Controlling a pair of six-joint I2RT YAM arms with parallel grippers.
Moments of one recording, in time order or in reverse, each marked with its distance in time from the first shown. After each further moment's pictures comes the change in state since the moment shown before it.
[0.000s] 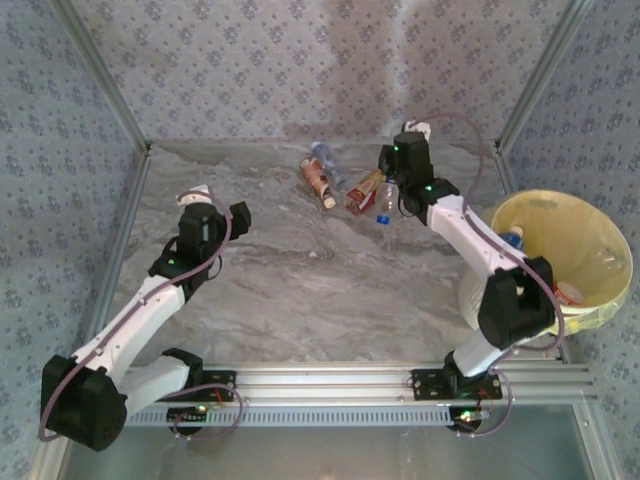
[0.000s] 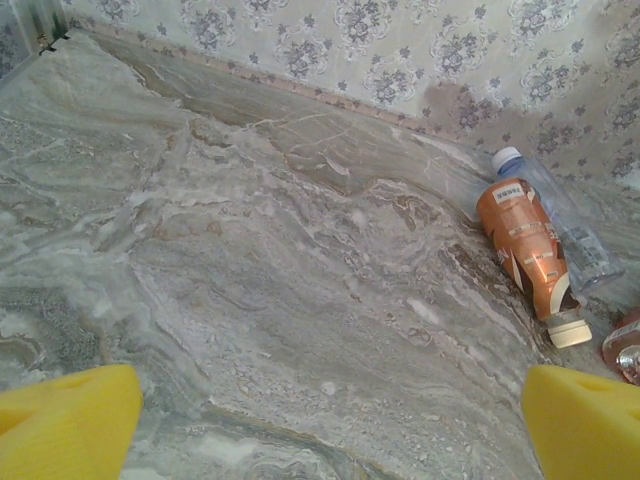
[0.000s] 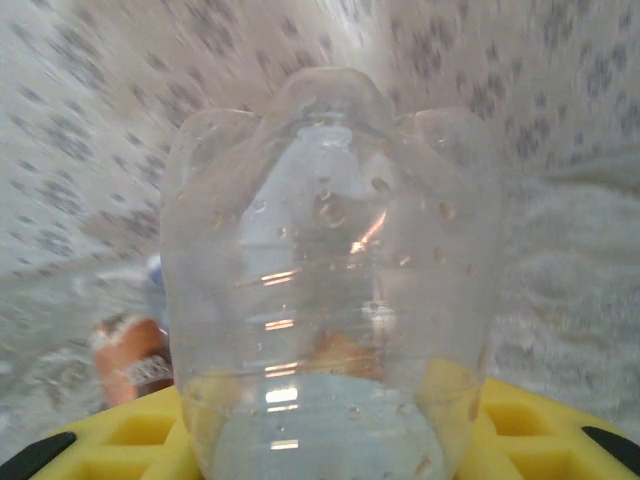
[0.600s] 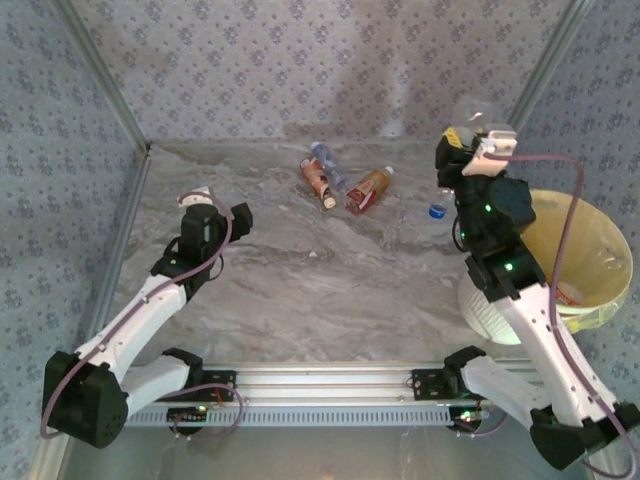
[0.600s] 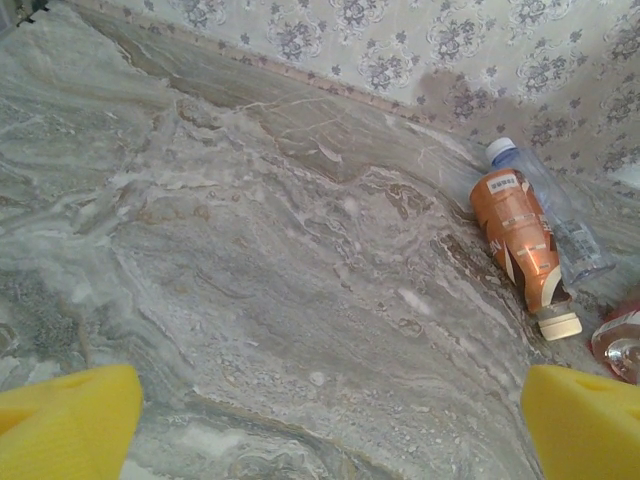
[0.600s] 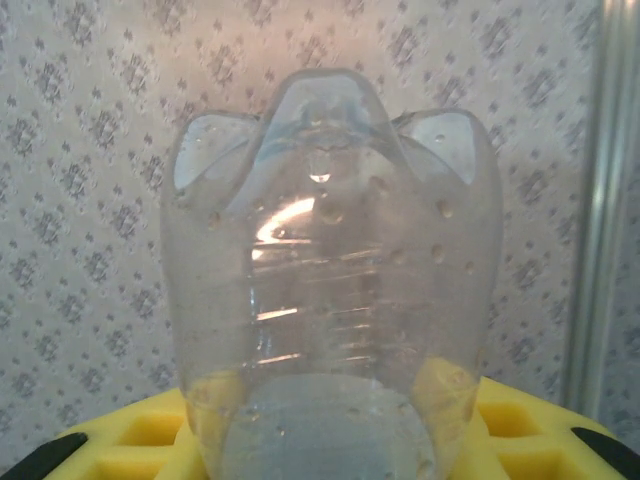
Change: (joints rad) left arm 0.006 0.017 -0.019 0.023 0.033 -0.033; right arm 0.027 -0.659 -0.193 0.157 0.064 -0.359
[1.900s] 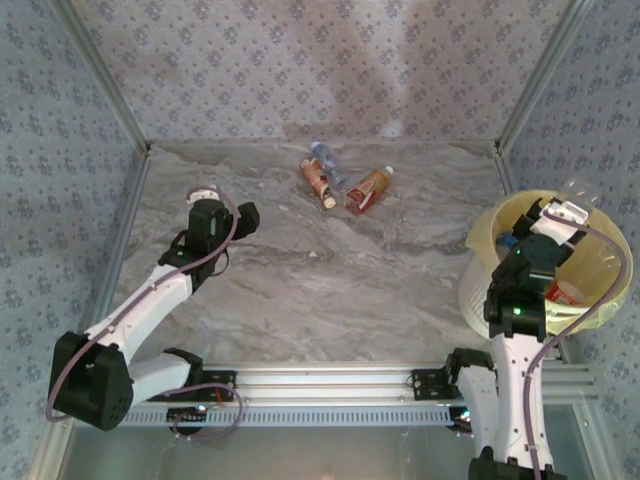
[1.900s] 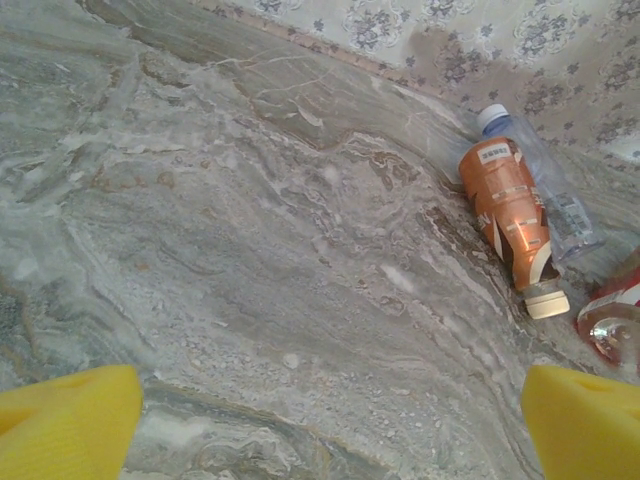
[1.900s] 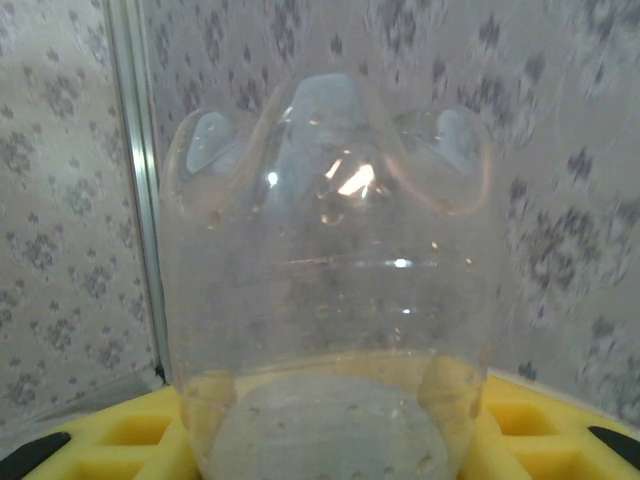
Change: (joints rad) left arm 0.000 0.094 0.030 0.016 0.063 -0.036; right arm -0.574 -0.290 -0.436 0.014 0.189 -0.054
